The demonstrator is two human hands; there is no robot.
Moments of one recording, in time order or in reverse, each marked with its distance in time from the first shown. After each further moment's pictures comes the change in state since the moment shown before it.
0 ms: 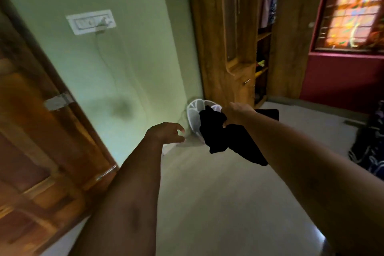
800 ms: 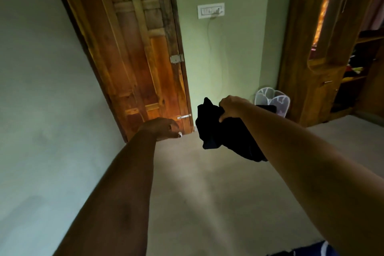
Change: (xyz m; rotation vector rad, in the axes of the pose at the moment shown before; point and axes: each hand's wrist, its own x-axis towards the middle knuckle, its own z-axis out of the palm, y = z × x) left_hand -0.566 0.074 0.126 -0.118 0.188 -0.425; right_hand -0.397 -0.218 -0.007 -0.042 -0.004 -0.480
